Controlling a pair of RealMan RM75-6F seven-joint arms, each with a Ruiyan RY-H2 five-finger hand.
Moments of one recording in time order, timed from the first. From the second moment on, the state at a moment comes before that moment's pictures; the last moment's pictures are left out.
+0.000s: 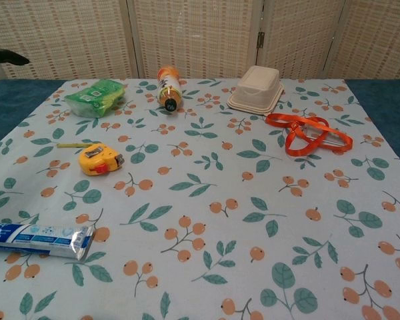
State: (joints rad) left arm -0.46 -1.19 -0.15 -1.51 1.55 1.13 0.00; right arm 0.06 -1.04 0.07 -1.66 -1.54 1.53 -0.03
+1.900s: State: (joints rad) left arm -0.86 -1.61 0.02 -0.81 1.60 0.76 -0.29; right arm 0.04 -1.04 0.07 -1.69 -1.51 1.53 -0.08
